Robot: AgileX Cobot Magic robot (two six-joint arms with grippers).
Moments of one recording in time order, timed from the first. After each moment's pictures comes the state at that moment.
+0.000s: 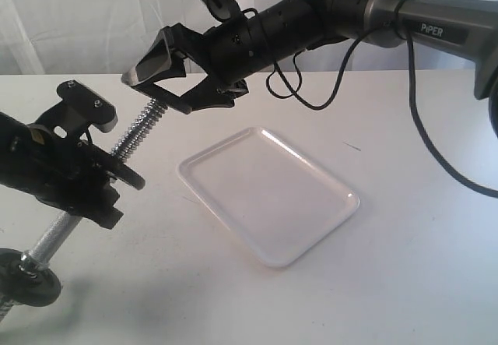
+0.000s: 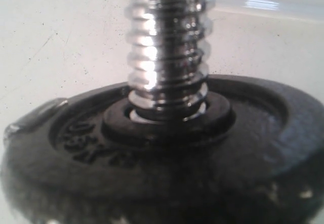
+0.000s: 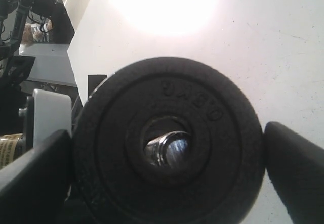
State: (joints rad) left arm -0.42 1.43 -0.81 -0.19 0.42 0.49; right arm 0.44 2.18 -1.88 1.16 1.13 -0.61
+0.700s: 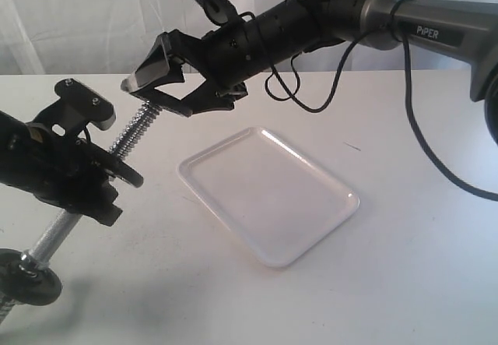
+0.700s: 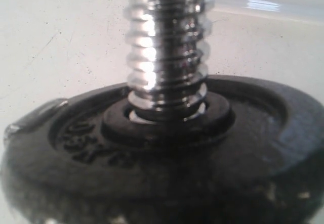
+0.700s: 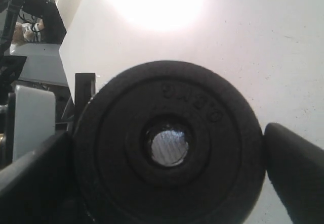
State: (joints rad) left arm -0.42 1.43 -0.81 -0.19 0.42 0.48; right arm 0.44 2.18 -1.88 1.13 1.11 -0.61
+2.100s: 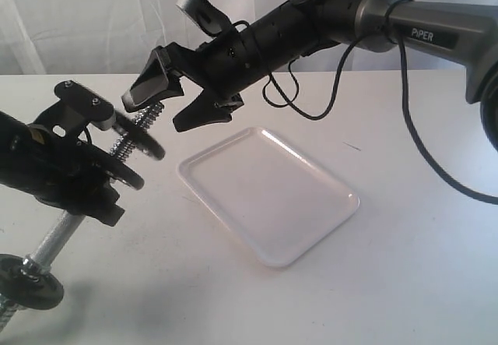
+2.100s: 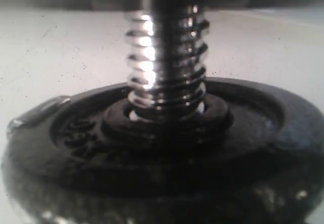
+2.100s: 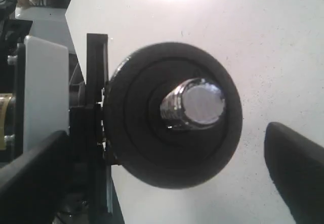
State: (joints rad) left arm -0.42 1.43 -0.81 -0.20 0.43 0.46; right arm 0.45 2.19 -1.88 1.10 1.21 -0.62
